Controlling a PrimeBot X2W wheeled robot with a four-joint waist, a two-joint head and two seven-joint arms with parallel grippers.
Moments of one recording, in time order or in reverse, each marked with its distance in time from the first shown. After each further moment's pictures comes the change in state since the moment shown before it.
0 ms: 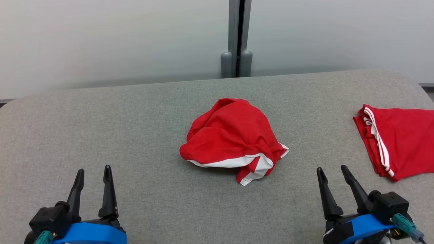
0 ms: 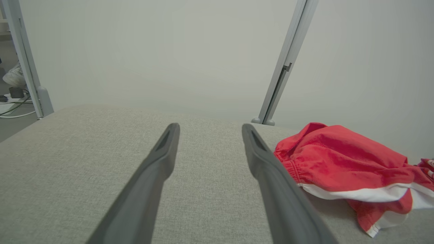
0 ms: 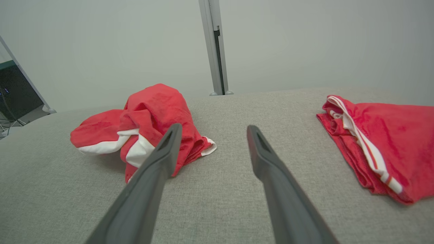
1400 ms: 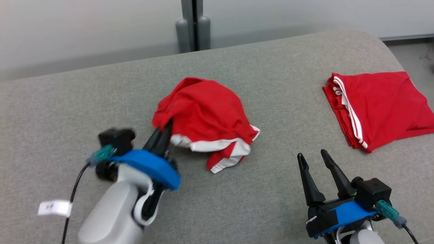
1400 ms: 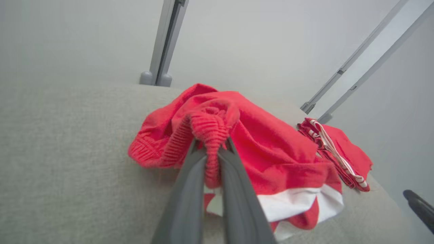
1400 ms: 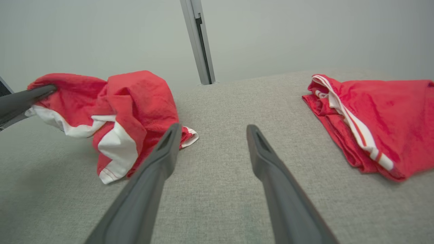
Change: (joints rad) left arm -0.451 -0.187 -0.175 0.423 -0.122 -0.276 0.144; right arm -0.107 0.000 0.102 0.074 0.046 0.000 -0.067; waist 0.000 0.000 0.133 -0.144
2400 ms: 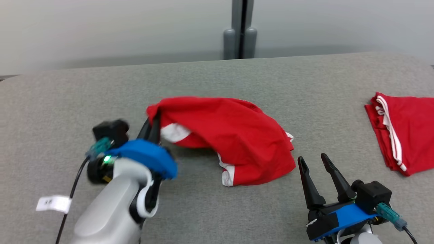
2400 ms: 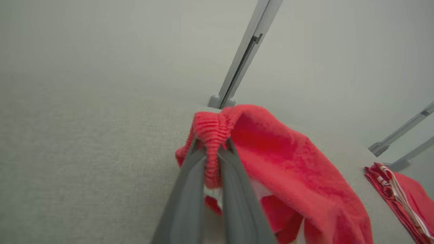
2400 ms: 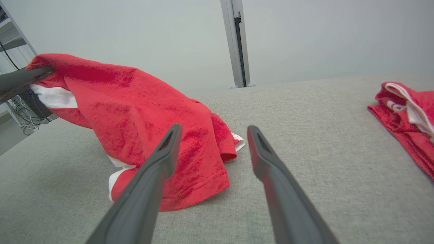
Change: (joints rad) left arm -0.098 0.052 -0.159 -0.032 -0.167 0.275 -0.046; right arm 0.016 0.000 -0.001 0.002 0.017 0.000 0.005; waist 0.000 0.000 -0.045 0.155
